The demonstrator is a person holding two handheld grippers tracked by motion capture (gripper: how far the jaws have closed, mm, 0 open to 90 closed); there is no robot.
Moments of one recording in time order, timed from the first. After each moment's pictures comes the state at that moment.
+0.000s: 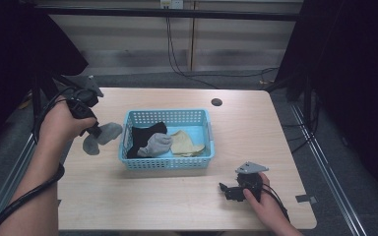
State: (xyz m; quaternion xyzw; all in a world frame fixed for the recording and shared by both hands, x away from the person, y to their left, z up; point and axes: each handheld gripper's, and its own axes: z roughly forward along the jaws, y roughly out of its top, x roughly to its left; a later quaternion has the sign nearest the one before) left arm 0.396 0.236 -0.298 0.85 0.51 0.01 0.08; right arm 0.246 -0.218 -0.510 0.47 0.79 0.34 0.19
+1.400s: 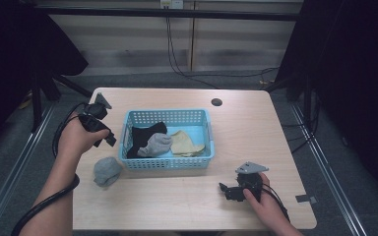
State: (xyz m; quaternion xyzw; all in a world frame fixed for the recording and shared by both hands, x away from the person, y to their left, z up) left arm 0.400 0.226 -0.353 0.84 0.53 0.02 0.12; right arm 0.246 -0.218 -0.511 0.47 0.79 0.34 0.19
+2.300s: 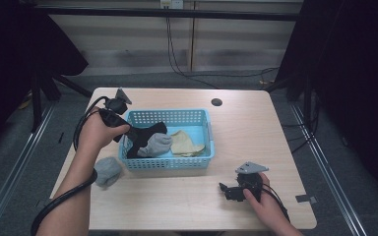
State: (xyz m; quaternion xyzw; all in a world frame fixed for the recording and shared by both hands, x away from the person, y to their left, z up) left arm 0.409 0.175 -0.348 0.87 0.48 0.02 0.15; right arm 0.246 -0.218 -0.511 0.47 0.79 0.34 0.19
